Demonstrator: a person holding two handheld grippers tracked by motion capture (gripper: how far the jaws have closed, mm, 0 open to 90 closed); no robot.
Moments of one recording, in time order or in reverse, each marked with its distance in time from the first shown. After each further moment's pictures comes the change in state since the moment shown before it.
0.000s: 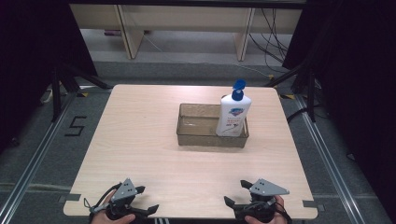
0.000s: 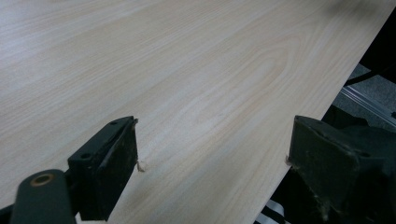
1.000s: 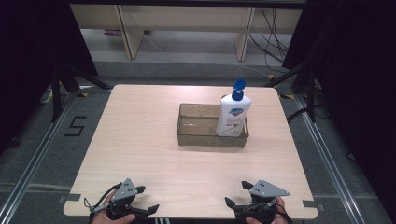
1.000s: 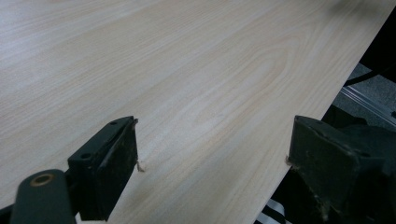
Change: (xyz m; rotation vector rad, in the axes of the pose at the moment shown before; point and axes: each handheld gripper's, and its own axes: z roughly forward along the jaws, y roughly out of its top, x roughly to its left) left arm 0.000 0.001 0.000 -0.003 -0.007 0.009; right arm 0.000 -0.003 0.000 0.011 -0.018 -0.002
